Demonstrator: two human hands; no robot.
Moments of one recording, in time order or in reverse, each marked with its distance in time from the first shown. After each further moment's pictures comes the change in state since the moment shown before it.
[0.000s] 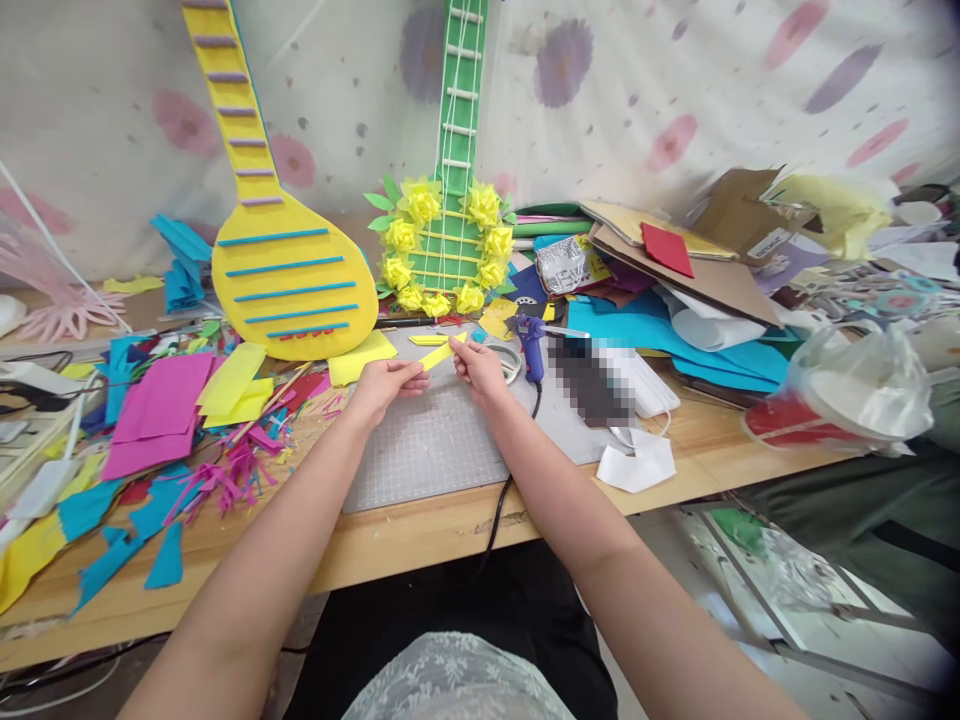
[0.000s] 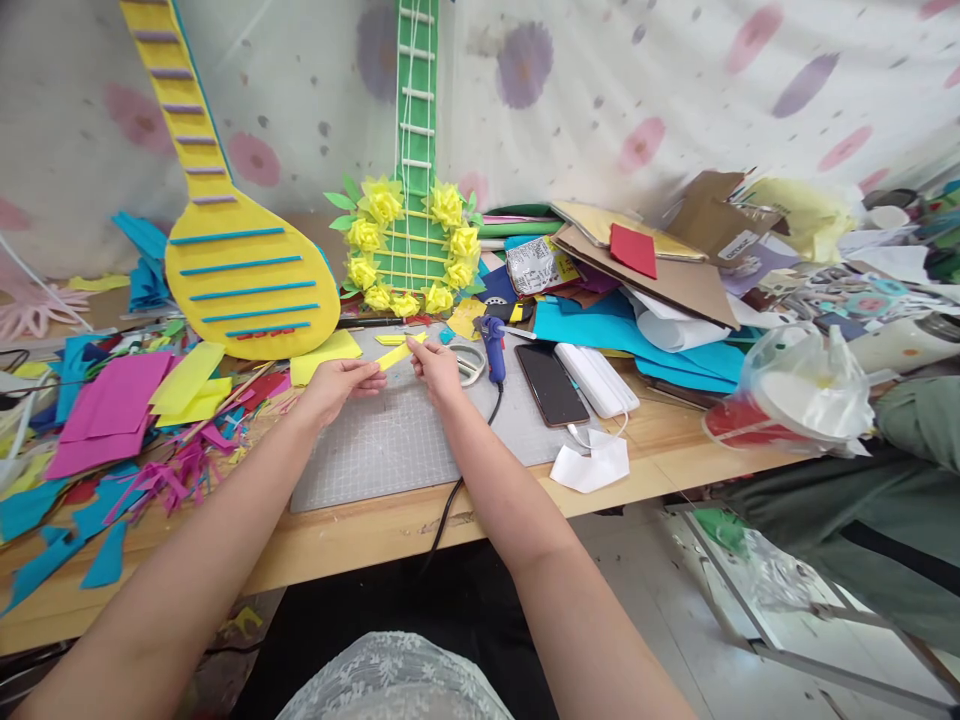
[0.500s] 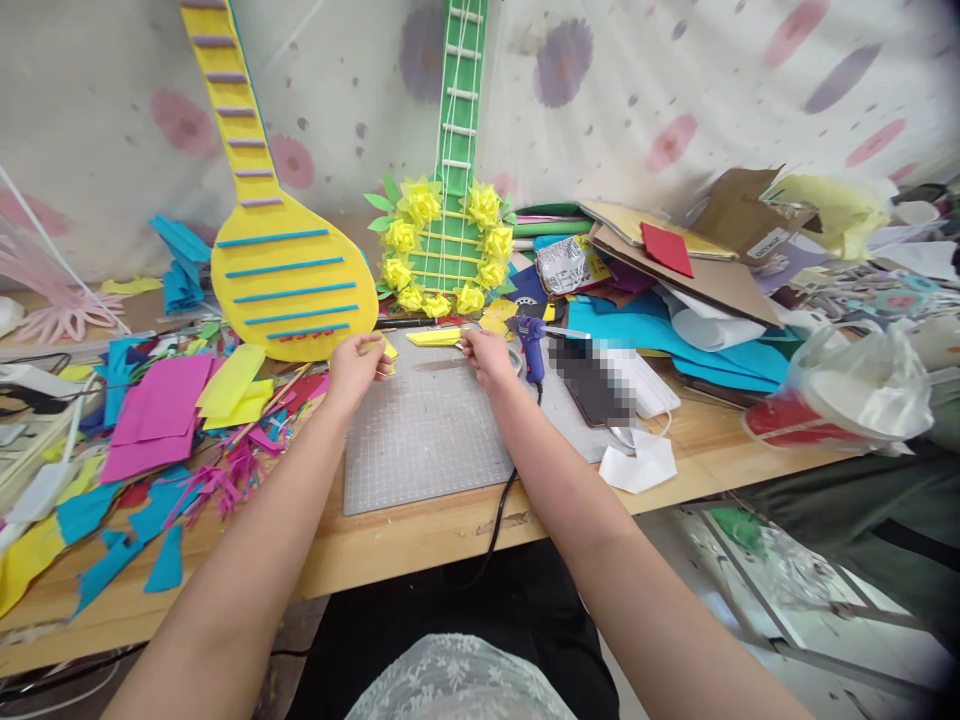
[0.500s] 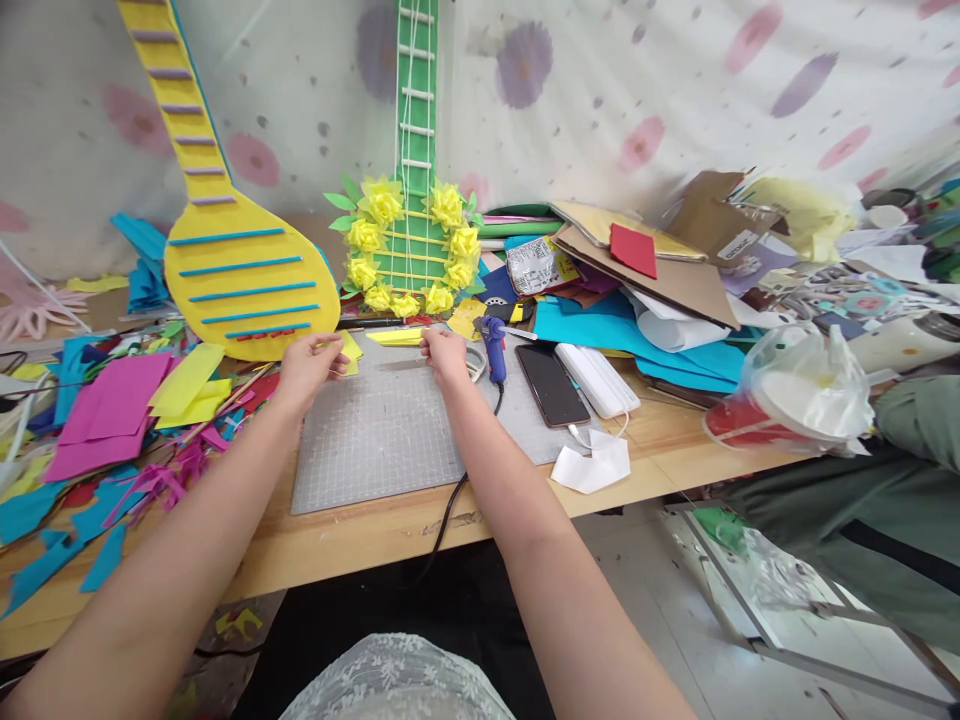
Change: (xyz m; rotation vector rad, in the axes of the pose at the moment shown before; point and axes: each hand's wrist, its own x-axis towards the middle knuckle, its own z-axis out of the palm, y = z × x) left_hand 0.020 0.013 -0.028 0.184 0.271 0.204; right_hand 0.027 -0.016 -0.002 -0.143 0.190 0.043
